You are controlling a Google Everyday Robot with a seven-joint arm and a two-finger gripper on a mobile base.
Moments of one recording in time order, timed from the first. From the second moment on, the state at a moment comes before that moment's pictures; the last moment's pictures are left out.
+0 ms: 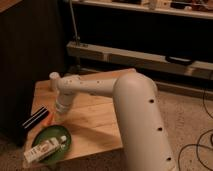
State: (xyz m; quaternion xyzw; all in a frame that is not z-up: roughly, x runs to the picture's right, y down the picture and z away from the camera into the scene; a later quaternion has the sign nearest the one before) arm -0.271 0.169 0.821 -0.50 -0.02 0.37 0.78
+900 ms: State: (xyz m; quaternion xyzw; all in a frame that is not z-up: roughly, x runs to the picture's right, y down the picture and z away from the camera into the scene) arm -0.270 0.091 0.672 -0.41 -0.05 0.33 0.85
